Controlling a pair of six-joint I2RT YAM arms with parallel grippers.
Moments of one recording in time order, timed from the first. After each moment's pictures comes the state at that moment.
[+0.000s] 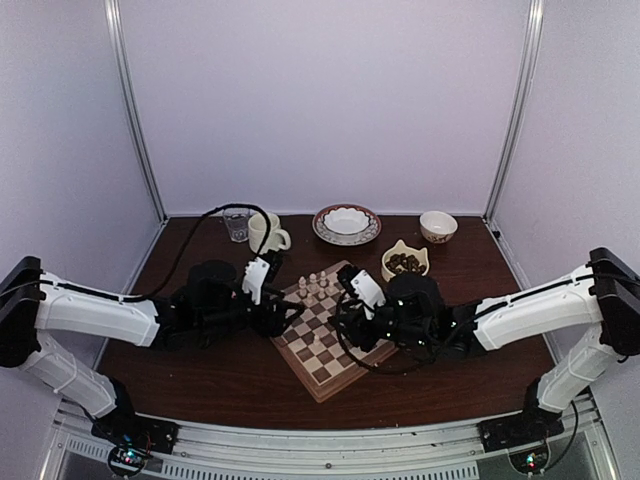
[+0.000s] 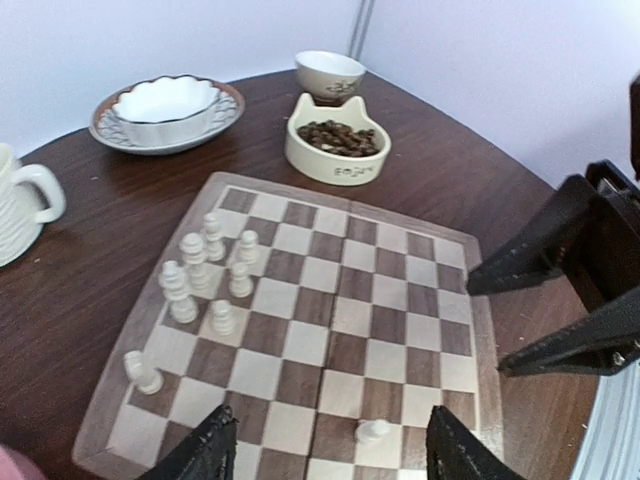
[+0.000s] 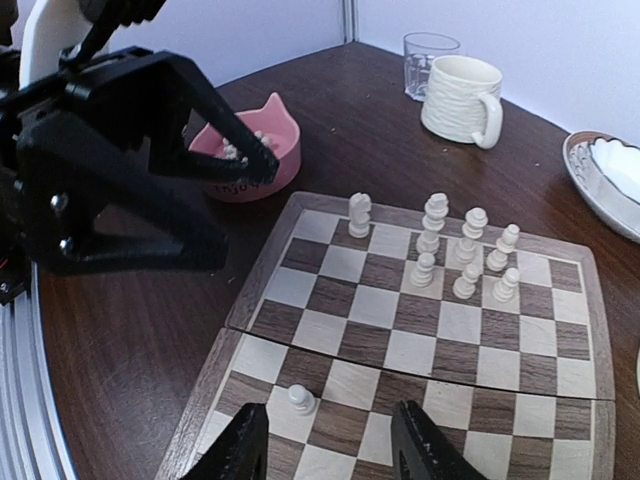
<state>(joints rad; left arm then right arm) -0.93 1.41 0.63 0.40 -0.01 -0.23 1.06 1.51 0.71 0.39 0.13 0.14</state>
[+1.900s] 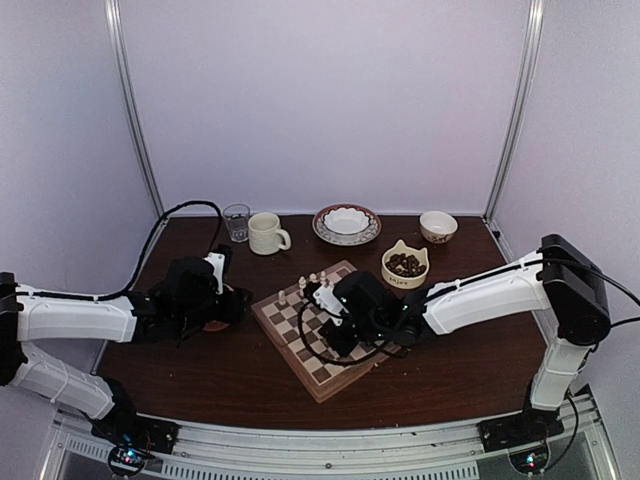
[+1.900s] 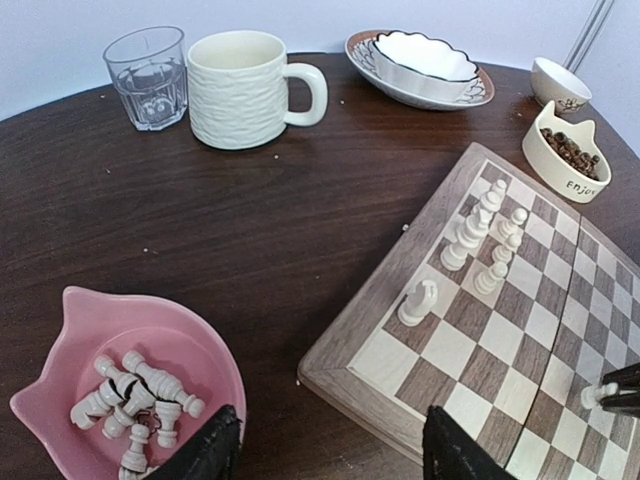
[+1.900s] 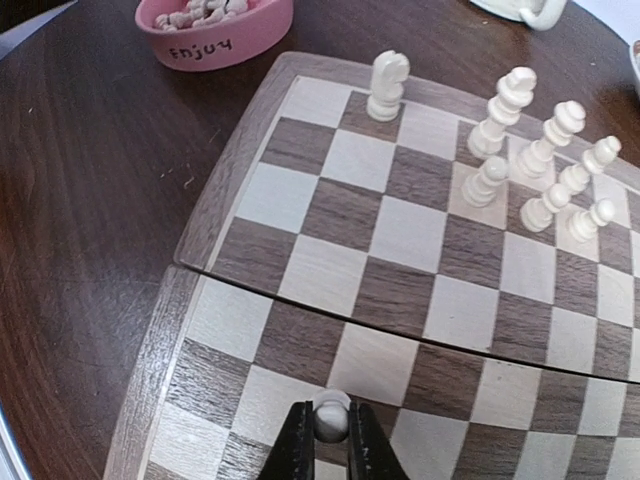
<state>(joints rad) -0.77 1.25 0.56 0.12 -0.30 -0.37 1.07 1.81 1.05 -0.01 0.10 0.13</state>
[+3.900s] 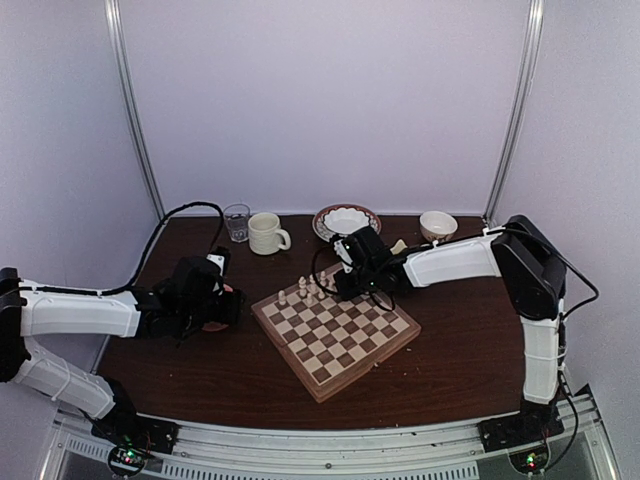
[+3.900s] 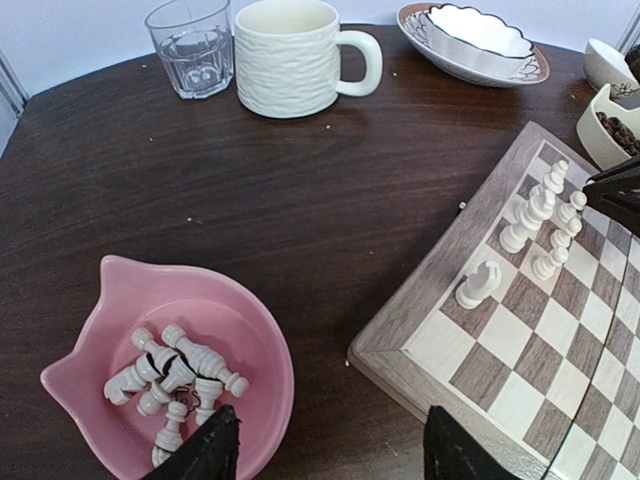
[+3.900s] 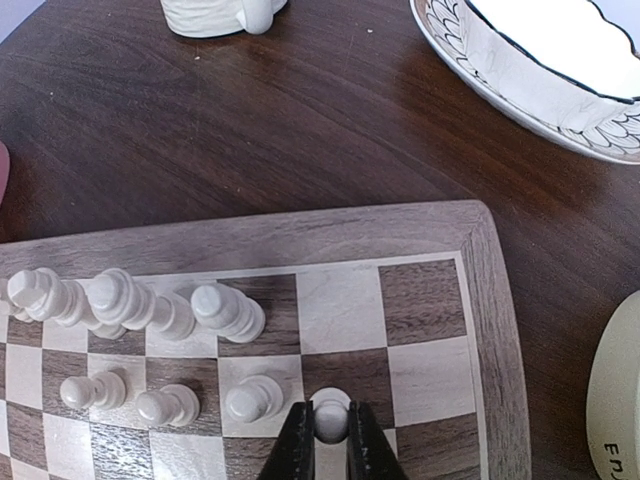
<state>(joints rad) -0.77 1.29 0.61 0.00 -0.39 -0.40 0.78 2.05 1.35 -0.07 0.16 0.21</state>
